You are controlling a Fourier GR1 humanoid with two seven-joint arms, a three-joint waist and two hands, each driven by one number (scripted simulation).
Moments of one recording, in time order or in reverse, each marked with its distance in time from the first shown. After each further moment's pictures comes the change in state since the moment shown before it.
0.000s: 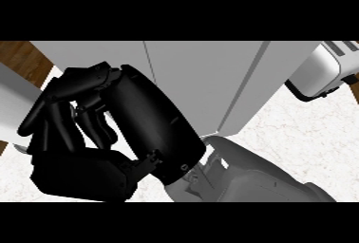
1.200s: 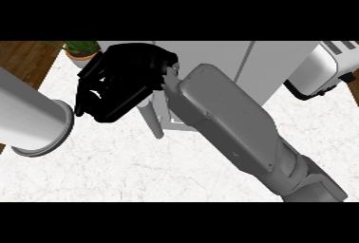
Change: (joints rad) left arm 0.072 -0.057 0.194 0.031 -0.010 -0.101 0.117; right arm -0.223 0.005 -0.137 0.693 -0.570 0.841 0.010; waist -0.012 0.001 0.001
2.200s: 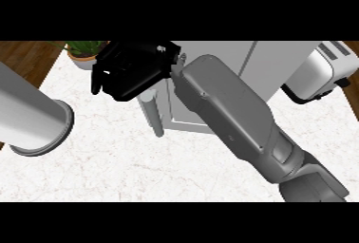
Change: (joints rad) left arm -0.019 -0.092 0.094 0.023 -0.057 -0.030 0.094; right arm -0.052 -0.001 -0.036 0.224 0.028 0.120 -0.245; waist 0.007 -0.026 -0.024
